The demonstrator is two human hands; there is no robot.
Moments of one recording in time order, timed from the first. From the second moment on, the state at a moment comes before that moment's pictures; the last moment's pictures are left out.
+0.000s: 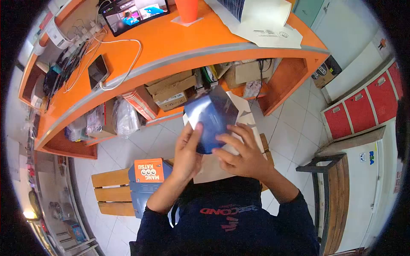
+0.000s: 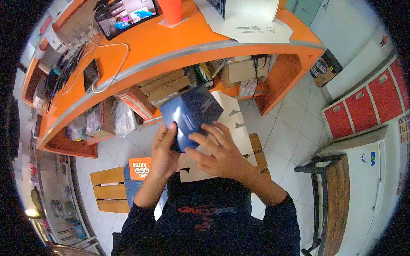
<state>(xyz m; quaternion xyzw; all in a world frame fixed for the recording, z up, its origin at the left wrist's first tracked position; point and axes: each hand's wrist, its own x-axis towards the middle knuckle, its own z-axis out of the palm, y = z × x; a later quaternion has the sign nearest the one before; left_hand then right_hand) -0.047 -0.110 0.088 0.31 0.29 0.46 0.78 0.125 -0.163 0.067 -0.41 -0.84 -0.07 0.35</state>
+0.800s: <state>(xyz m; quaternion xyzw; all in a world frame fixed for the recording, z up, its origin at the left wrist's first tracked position) -0.031 -0.132 0.097 0.46 0.32 0.52 0.64 0.136 -0.161 0.109 -0.39 -0.79 0.03 0.48</state>
